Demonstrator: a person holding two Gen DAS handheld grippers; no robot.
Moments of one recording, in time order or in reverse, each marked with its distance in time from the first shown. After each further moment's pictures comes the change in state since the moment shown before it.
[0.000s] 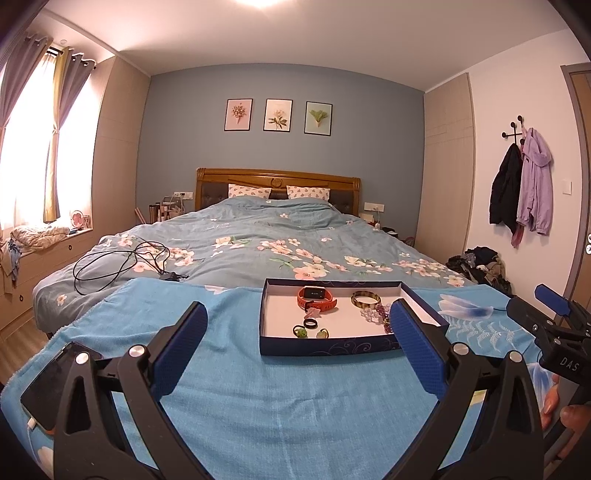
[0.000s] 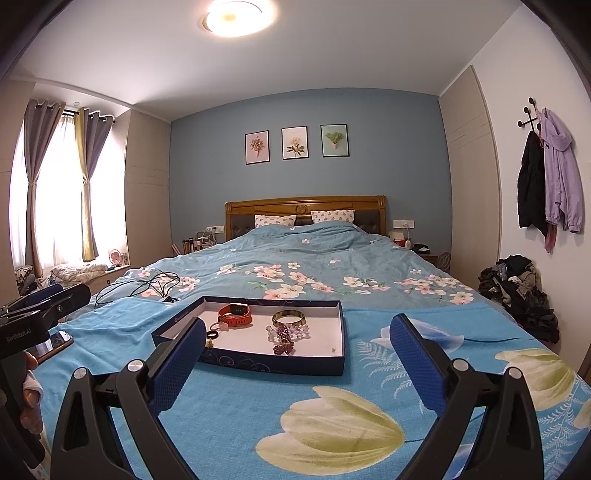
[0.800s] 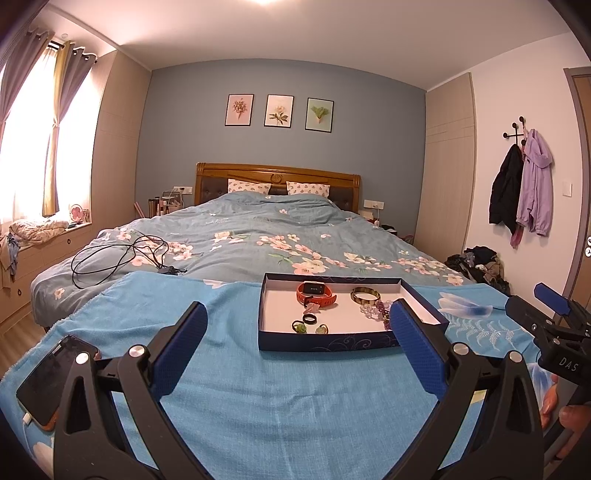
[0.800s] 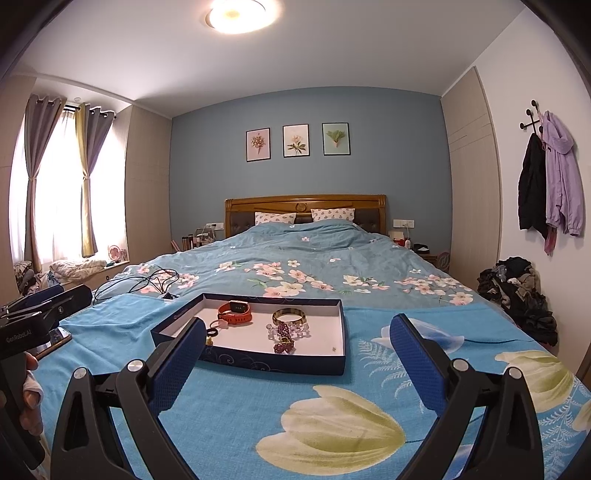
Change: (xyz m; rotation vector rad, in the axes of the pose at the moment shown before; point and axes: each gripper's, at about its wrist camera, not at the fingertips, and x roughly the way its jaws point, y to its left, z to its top) left arm 0.001 0.000 -0.003 -0.012 0.017 -0.003; right arm 0.002 0.002 0.000 -0.008 0.013 -0.002
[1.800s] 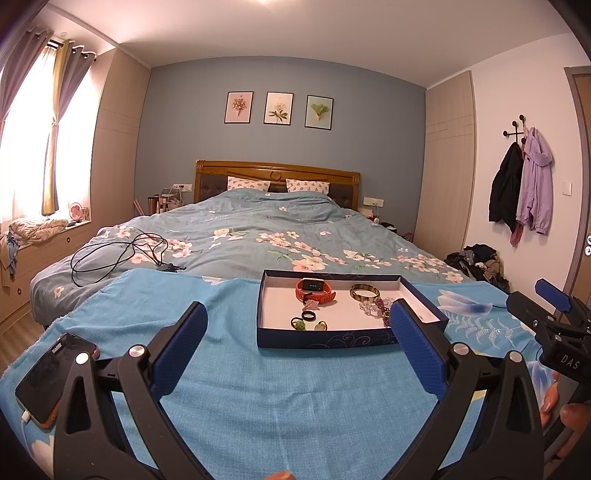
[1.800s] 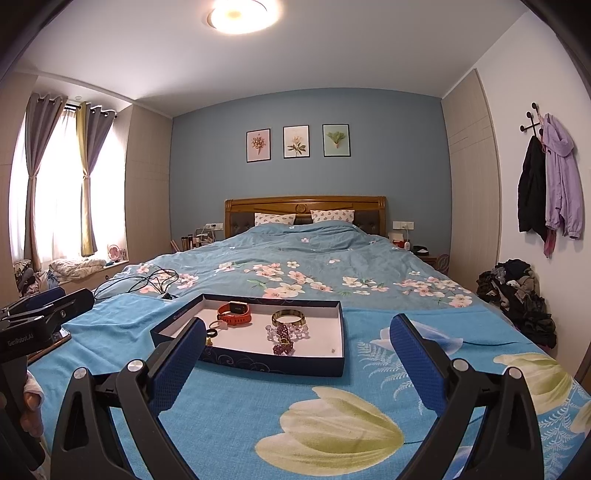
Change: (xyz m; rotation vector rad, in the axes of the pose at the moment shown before) left arm 0.001 -0.001 -0.003 -0.002 0.011 -0.003; right arm 0.000 -0.001 0.001 -0.004 -0.004 -0.001
